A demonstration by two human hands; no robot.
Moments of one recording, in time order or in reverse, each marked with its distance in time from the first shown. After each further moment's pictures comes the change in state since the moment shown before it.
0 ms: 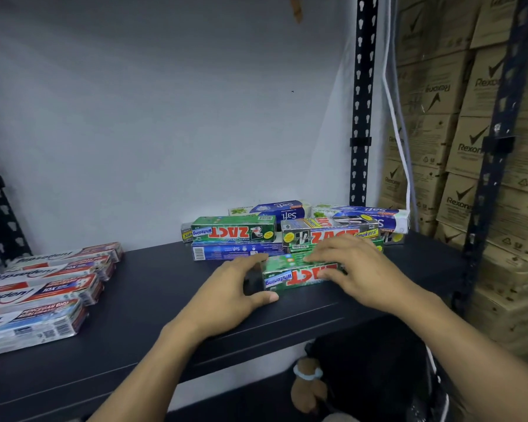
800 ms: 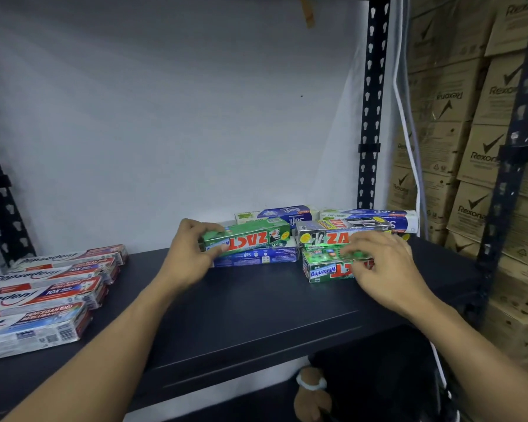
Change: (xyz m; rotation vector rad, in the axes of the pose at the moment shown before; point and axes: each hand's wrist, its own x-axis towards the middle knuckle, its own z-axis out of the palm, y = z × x) left_hand 0.050 -0.073 -0.048 -0.147 0.394 -0.135; right_hand 0.004 0.019 0.011 0.055 0.279 0.315
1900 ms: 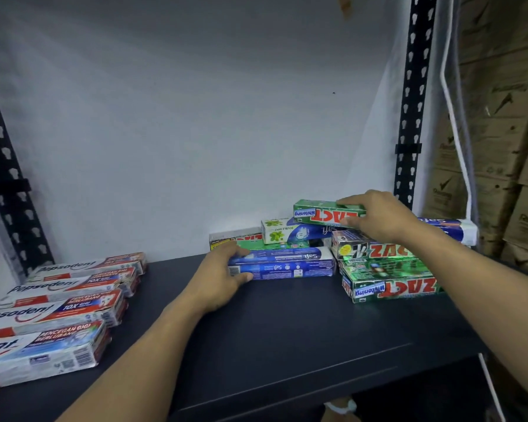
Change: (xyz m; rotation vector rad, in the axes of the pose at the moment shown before) left_hand 0.007 -0.028 0.004 0.123 -0.184 -0.027; right_hand 0.146 -0.021 0.029 -0.157 -0.241 0.042
